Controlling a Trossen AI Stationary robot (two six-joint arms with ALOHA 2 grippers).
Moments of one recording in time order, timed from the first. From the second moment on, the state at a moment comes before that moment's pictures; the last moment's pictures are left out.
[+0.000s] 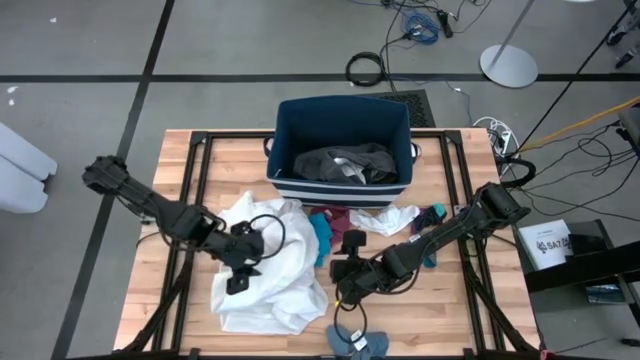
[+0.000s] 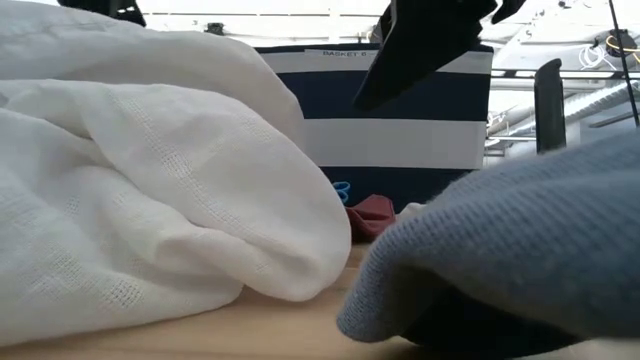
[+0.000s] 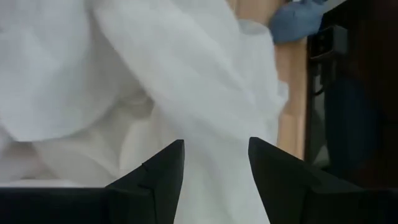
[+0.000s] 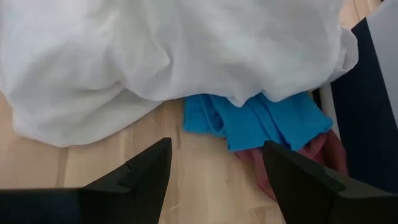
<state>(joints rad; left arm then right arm) -0.49 1.22 1.06 -0.83 -0.03 -0.65 0.48 1.85 1.38 -0.59 0.54 0.30</state>
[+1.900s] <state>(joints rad) -0.58 1.13 1.41 -0.83 -0.15 -0.46 0.49 1.85 1.38 -0.77 0.58 0.38</state>
